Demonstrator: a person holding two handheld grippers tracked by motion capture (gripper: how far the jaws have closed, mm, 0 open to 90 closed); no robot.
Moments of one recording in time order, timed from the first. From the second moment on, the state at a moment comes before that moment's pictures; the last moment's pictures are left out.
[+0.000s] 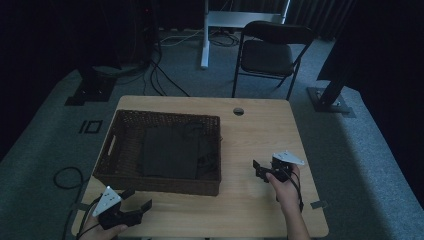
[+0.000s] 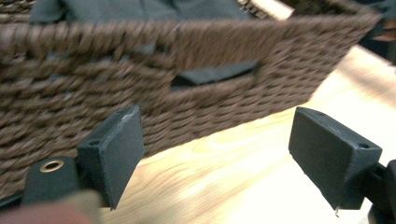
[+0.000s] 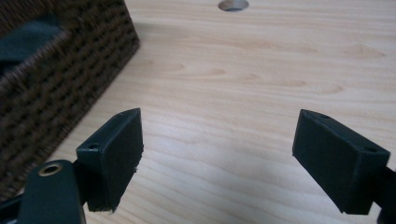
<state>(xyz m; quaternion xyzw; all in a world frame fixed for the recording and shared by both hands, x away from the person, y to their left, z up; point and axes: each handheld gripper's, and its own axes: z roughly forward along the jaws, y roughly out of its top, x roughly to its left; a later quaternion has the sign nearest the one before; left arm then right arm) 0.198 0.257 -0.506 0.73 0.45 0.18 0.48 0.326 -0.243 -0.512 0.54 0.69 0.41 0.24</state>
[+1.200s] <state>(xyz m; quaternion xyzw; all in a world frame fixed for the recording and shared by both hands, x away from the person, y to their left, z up) 0.206 0.277 -0.558 0.68 0.57 0.23 0.39 0.298 -0.311 -0.552 0.64 0.66 0.31 0.26</state>
